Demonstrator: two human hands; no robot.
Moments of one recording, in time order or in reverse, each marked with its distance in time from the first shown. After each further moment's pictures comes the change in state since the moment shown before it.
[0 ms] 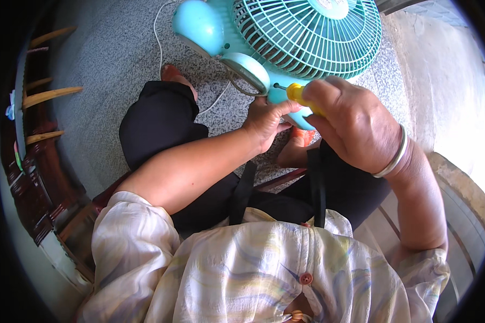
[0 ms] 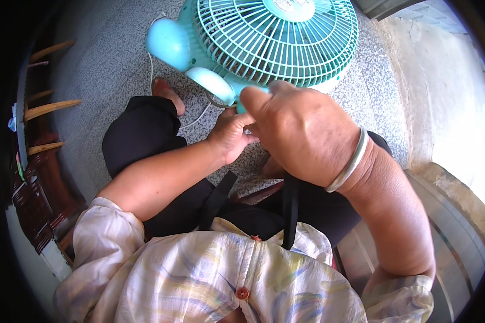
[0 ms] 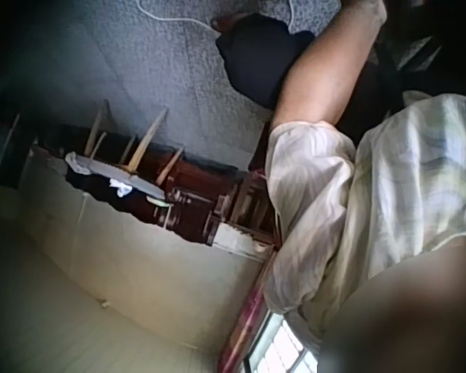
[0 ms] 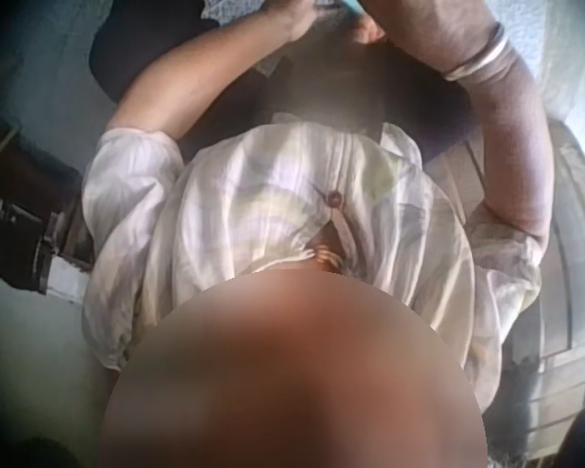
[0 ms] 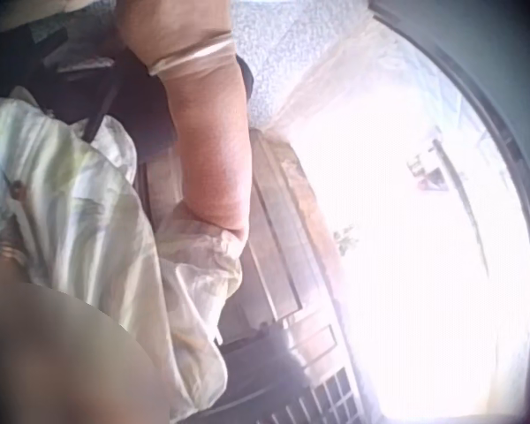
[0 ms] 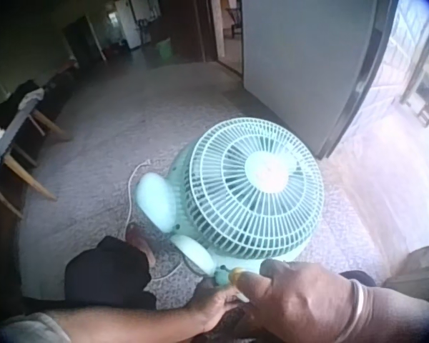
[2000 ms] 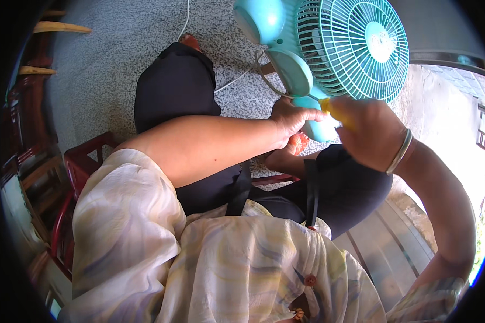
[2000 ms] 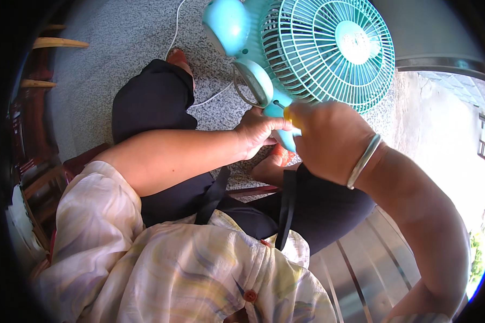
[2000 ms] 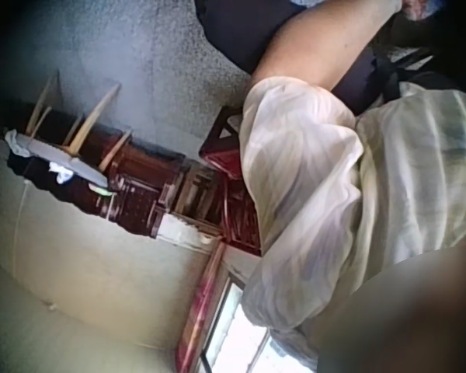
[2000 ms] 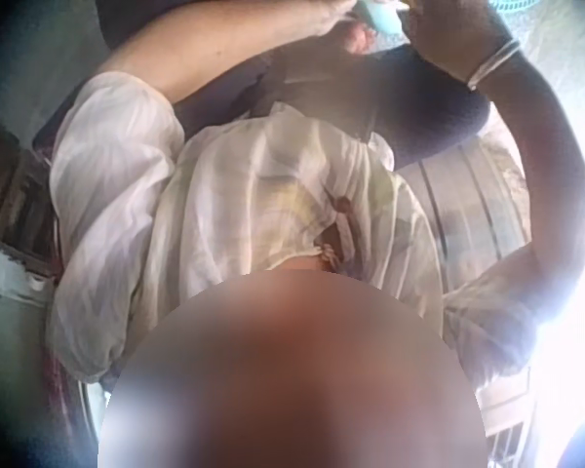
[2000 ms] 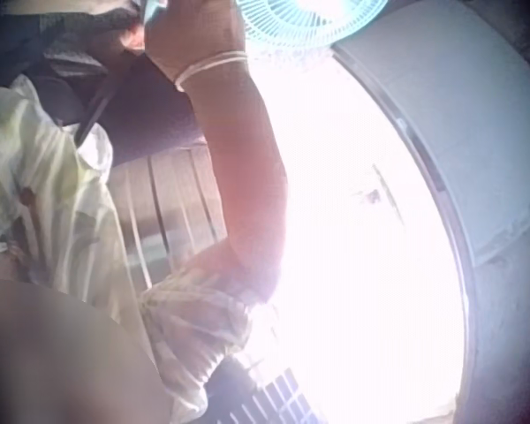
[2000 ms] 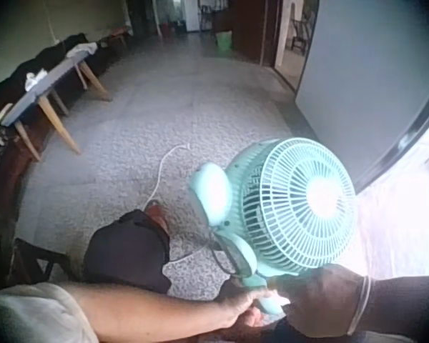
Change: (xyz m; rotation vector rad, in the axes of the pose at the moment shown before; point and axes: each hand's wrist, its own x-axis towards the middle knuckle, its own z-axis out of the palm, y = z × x) left_hand 0.008 -0.005 0.001 0.090 0.062 0.061; right_hand 0.033 0.013 0.001 -0.211 -0.307 -0.092
